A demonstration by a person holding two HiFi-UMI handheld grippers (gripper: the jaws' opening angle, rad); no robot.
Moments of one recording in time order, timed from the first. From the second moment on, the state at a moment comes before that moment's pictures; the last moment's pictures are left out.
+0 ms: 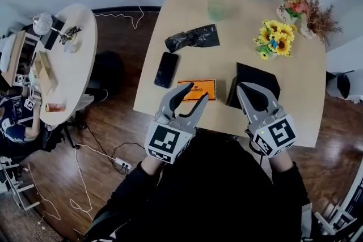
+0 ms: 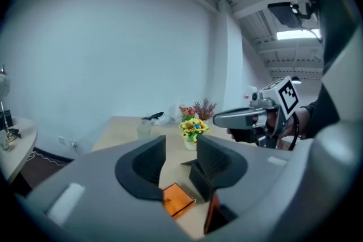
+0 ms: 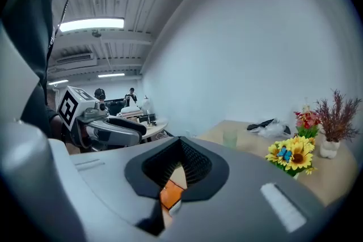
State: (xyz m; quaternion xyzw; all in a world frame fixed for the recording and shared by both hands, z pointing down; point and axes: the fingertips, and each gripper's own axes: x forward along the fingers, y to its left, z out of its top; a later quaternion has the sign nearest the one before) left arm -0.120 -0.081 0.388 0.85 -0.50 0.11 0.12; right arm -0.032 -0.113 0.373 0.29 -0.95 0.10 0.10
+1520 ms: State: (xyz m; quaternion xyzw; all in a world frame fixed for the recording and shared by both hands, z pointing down) left arm -0.051 -0.065 0.344 0.84 -0.53 0.09 0.05; right arm 0.053 -0.092 0.335 0.33 -0.94 0.03 0.07
